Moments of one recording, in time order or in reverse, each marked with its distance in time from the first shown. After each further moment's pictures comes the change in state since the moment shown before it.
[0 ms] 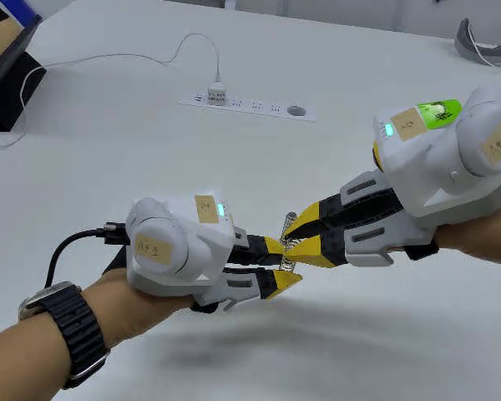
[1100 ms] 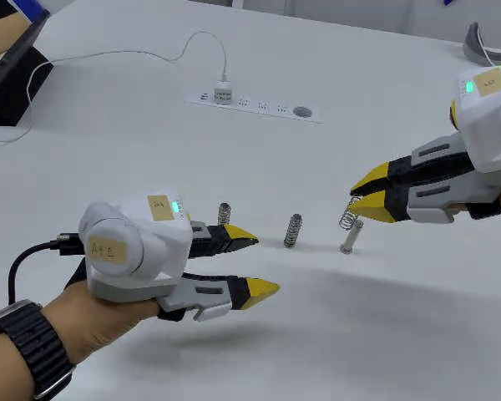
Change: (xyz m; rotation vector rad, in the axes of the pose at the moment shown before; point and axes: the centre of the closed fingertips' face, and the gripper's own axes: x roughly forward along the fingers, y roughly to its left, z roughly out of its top) left arm -0.033 0.021 -0.019 -0.135 -0.019 0.122; right arm -0.052 -0.072 -0.038 0.091 0.061 -0.200
